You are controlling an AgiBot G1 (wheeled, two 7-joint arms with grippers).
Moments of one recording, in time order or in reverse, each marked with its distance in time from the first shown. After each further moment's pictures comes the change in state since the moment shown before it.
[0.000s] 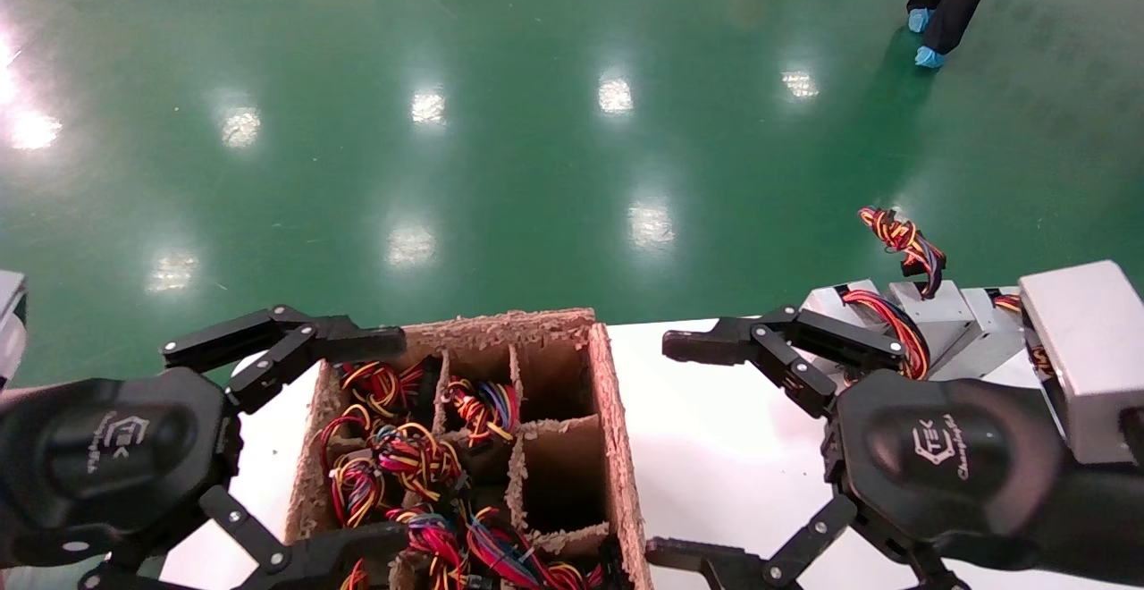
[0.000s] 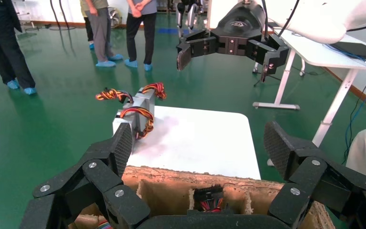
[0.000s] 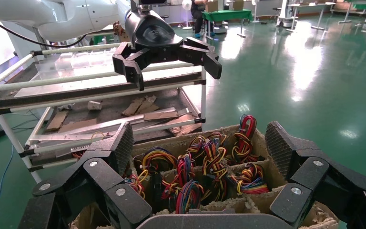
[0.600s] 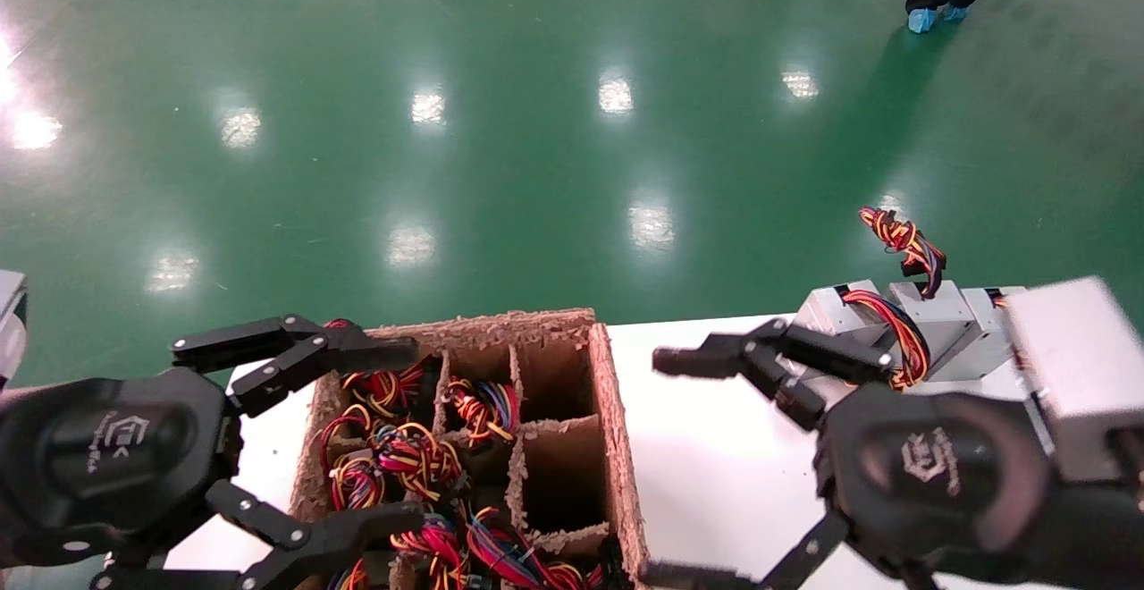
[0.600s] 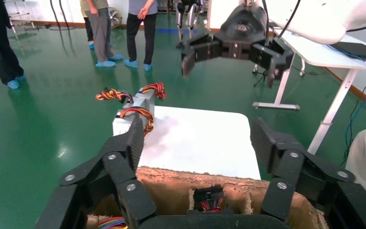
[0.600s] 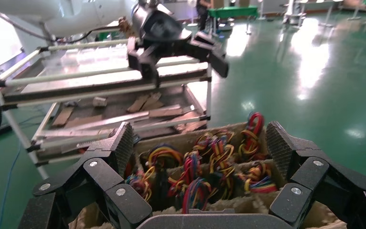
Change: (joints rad) left arm 0.000 0.000 0.000 0.000 0.000 0.000 0.000; right arm 0.014 -0.013 -0.024 -0.001 -0.045 0.002 0.002
